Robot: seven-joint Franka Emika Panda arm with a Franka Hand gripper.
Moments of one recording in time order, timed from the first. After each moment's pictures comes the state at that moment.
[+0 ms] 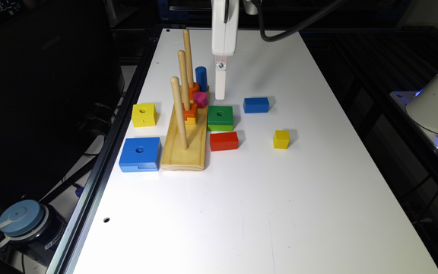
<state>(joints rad) -0.28 0.22 0.32 -2.21 -0.09 2.44 0.87</state>
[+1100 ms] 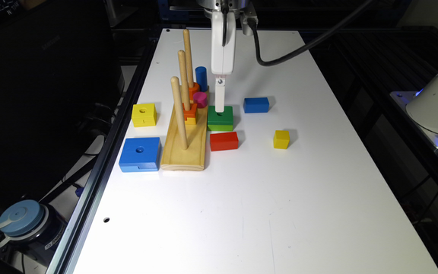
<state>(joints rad) -0.28 0.29 0.32 -2.21 -0.13 2.50 0.90</state>
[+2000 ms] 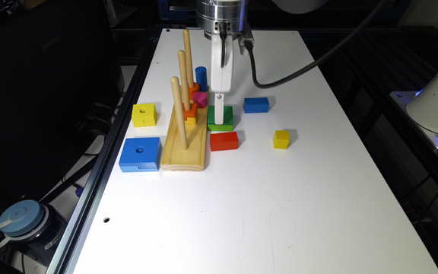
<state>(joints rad) -0.28 0.39 0.31 -2.21 -0.17 2.58 0.92</state>
